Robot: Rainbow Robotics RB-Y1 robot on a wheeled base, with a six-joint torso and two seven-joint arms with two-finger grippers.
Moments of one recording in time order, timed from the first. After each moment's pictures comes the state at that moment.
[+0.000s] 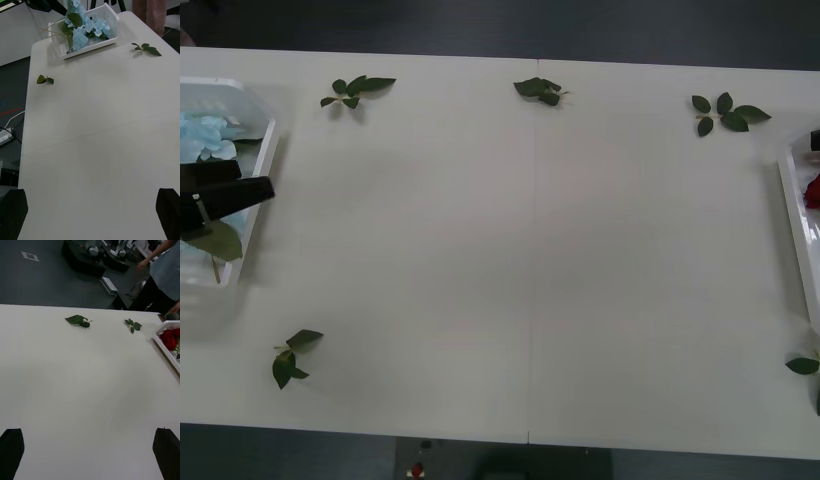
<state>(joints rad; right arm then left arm) -0.36 -0.89 -0.48 -1.54 -1.84 1.84 2.68 0.15 0.97 0.27 -1.99 1.91 0.84 -2.14</state>
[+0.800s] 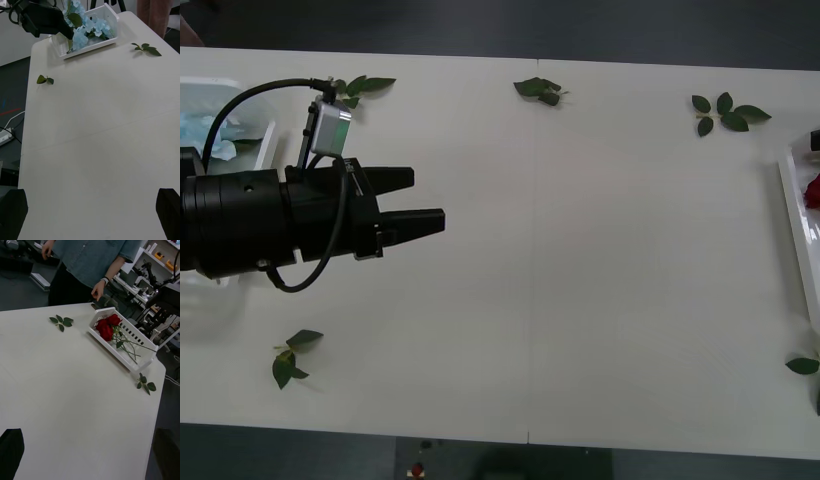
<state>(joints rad) -0.36 -0.89 -0.48 -1.54 -1.84 1.84 2.68 -0.15 0.80 -0.13 -2.08 1.74 0.84 -2.14</state>
